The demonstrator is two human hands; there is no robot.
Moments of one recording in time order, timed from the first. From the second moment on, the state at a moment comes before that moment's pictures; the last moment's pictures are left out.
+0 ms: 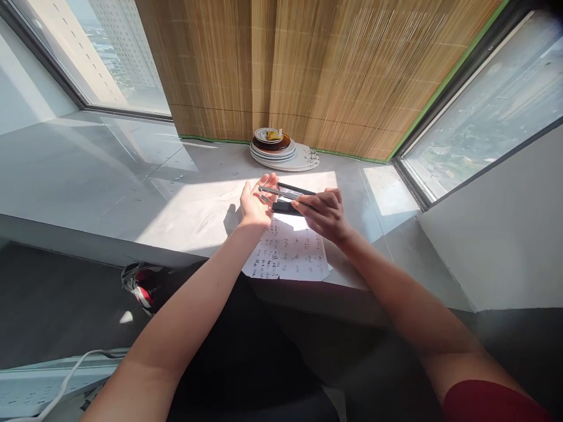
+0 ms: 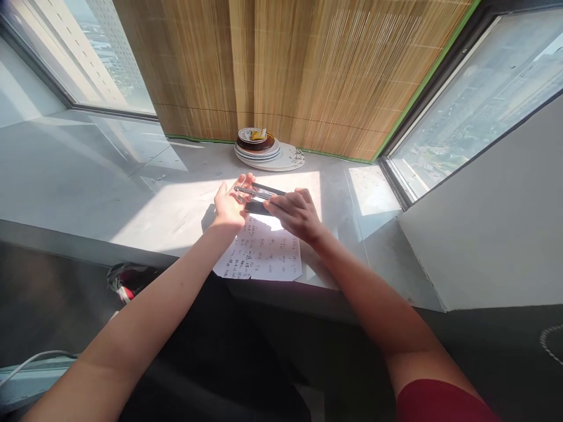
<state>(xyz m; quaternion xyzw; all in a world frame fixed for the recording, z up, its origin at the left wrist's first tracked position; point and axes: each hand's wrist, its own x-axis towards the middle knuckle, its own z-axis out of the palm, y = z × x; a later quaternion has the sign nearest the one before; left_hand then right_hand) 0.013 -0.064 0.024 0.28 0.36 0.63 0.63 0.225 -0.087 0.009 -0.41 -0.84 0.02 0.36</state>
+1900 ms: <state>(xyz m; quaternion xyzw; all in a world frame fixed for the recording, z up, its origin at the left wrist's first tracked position) -0.081 0.047 -0.016 0.62 0.62 0.45 0.18 0.338 -0.001 -0.029 -0.70 -0.58 0.06 0.41</state>
